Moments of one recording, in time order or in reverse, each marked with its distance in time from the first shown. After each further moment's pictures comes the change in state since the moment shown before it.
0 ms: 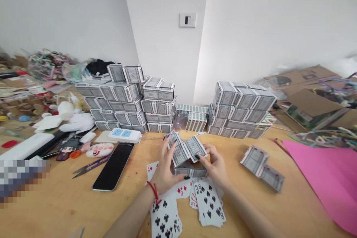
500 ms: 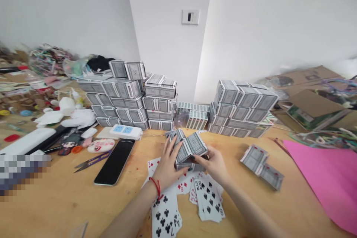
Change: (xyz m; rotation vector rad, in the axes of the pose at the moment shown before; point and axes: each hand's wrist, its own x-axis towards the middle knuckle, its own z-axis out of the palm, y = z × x) left_hand 0.003 0.004 0.004 0.177 -0.111 -0.047; right_hand 0.005 -0.031 0.008 0.161 -0.166 0.204
